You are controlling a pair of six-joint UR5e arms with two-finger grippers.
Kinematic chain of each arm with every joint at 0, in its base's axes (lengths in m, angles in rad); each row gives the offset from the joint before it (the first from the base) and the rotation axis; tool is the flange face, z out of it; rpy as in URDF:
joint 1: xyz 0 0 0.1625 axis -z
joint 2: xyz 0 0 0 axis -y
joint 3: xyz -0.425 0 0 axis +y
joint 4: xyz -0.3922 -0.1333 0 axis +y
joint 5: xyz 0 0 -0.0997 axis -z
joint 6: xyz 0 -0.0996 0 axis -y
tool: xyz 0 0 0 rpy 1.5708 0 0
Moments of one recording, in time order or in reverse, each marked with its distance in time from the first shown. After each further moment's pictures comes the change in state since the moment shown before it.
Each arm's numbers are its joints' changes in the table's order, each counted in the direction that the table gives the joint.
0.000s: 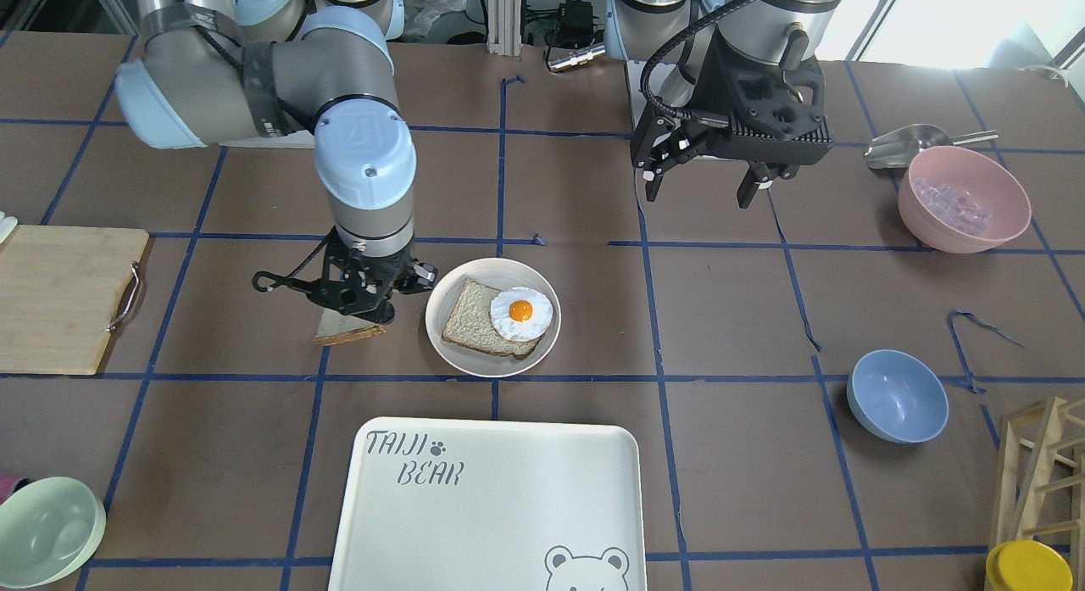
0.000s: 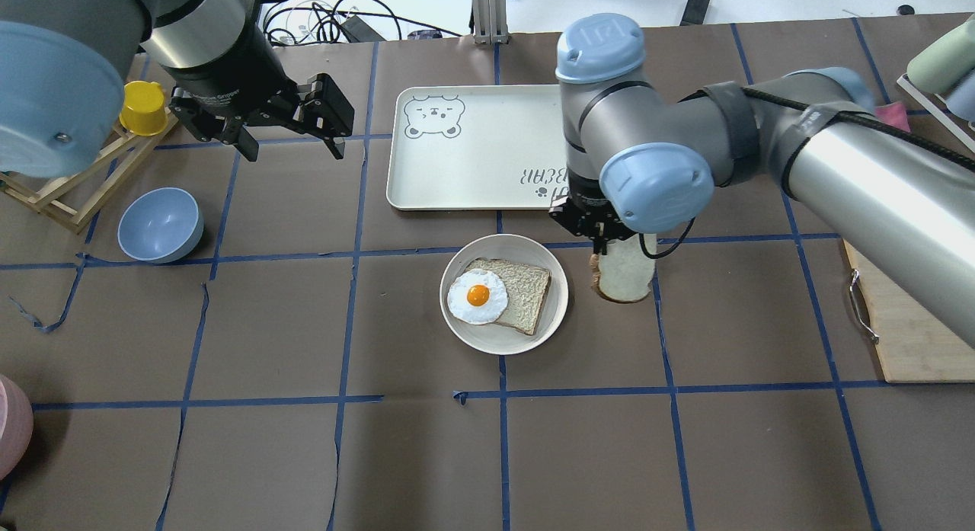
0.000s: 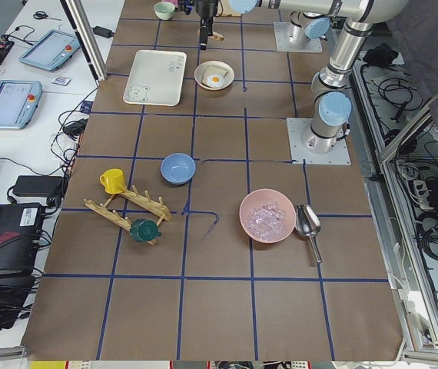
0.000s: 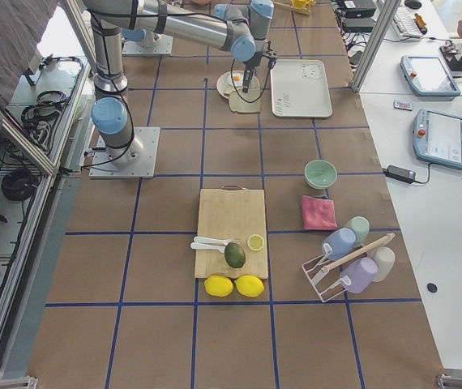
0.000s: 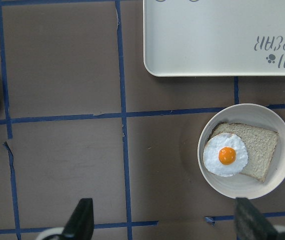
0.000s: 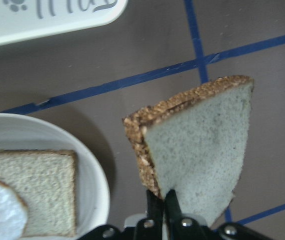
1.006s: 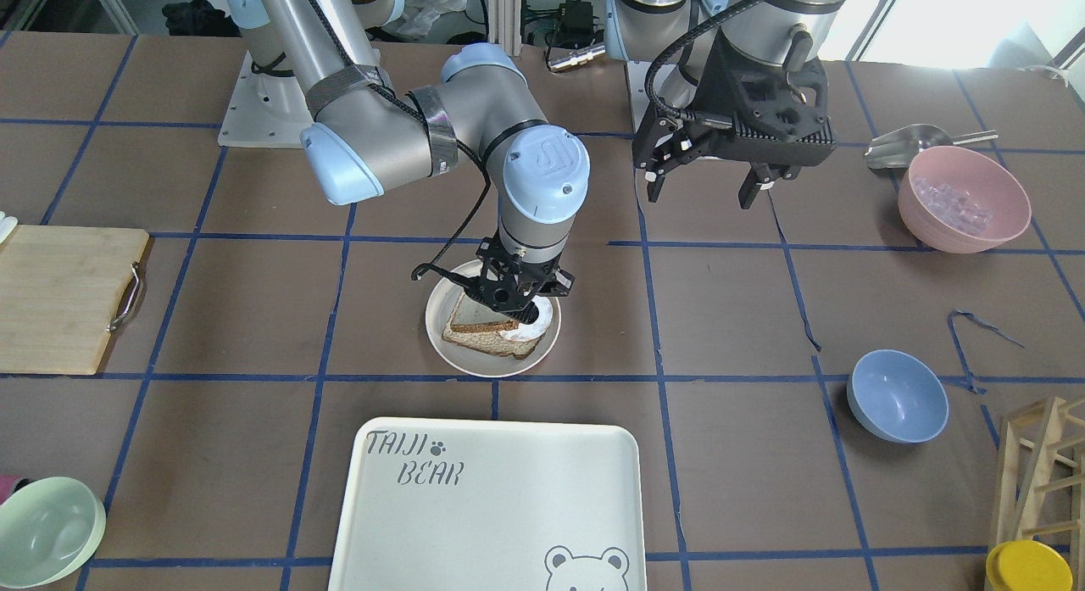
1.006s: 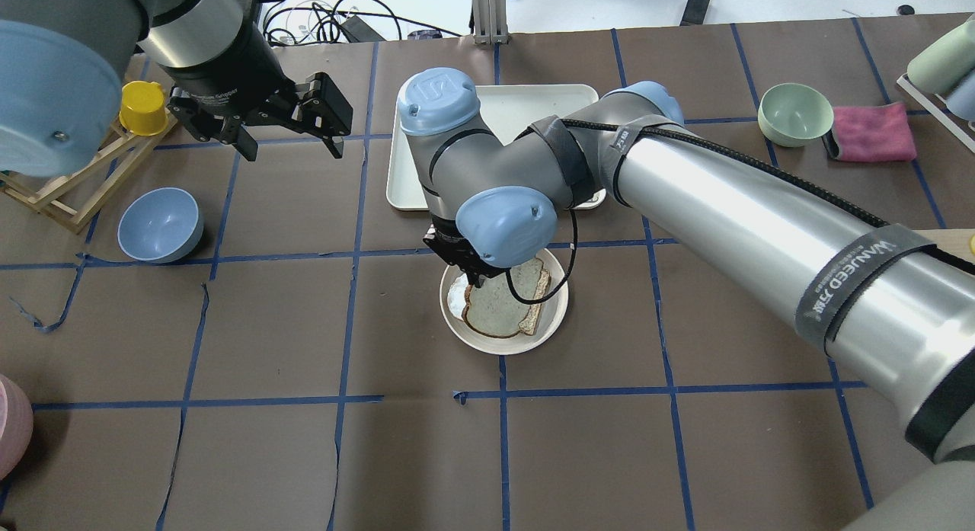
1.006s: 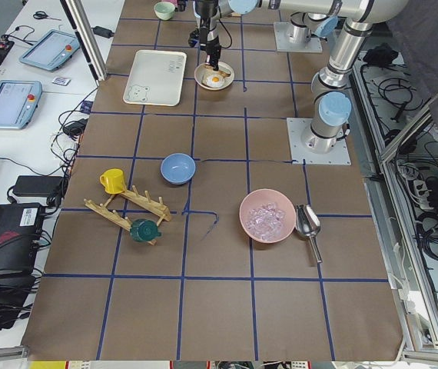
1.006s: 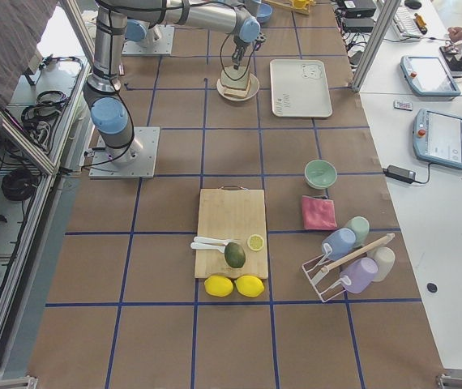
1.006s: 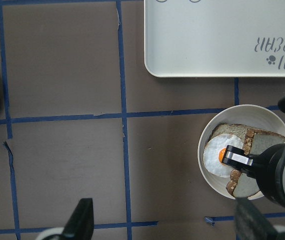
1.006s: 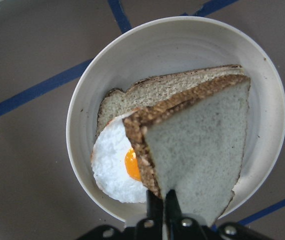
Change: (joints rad) left arm -0.004 0.000 0.000 0.001 -0.003 0.001; right arm -0.203 0.174 0.138 0.022 0.098 0.331
